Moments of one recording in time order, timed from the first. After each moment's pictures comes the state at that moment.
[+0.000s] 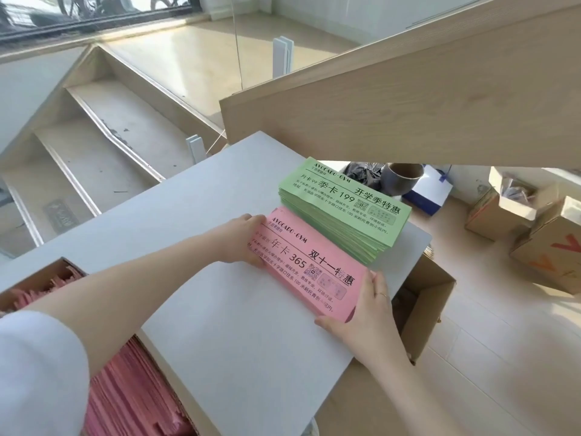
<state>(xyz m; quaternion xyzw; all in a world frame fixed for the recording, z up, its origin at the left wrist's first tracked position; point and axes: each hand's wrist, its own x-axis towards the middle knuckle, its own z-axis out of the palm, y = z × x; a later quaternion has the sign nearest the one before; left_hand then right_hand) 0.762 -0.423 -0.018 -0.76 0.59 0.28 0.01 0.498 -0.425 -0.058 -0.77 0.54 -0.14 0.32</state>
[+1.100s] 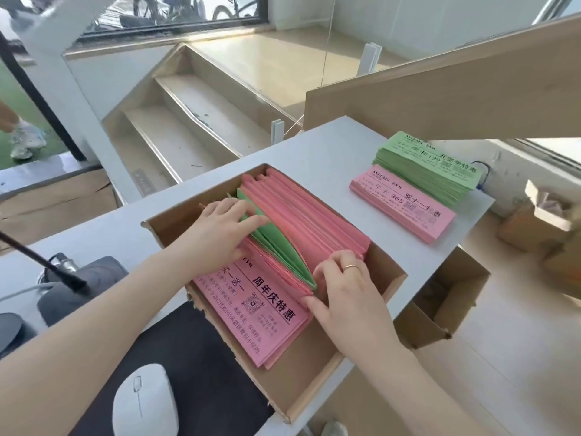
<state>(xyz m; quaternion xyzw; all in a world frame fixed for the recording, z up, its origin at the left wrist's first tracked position) 0.818 -0.087 0.024 -0.73 0.68 -0.05 -0.01 0.590 -0.140 0.032 -0.92 0.34 -0.11 0.17</state>
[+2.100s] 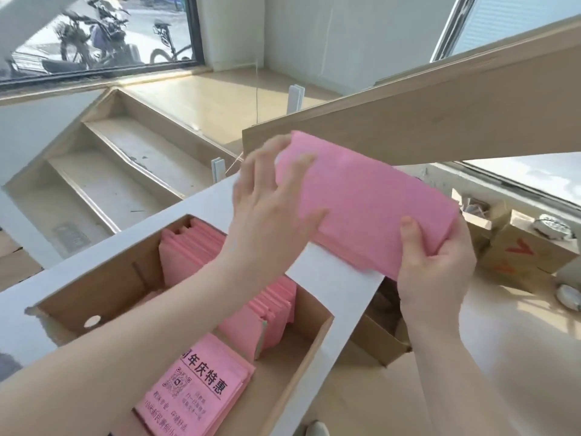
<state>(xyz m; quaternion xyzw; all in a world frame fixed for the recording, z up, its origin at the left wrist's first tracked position) 0.689 -0.193 0.119 -0.67 0.62 -0.10 -0.39 0.520 -0.243 0.096 -0.62 0.43 -0.61 0.25</state>
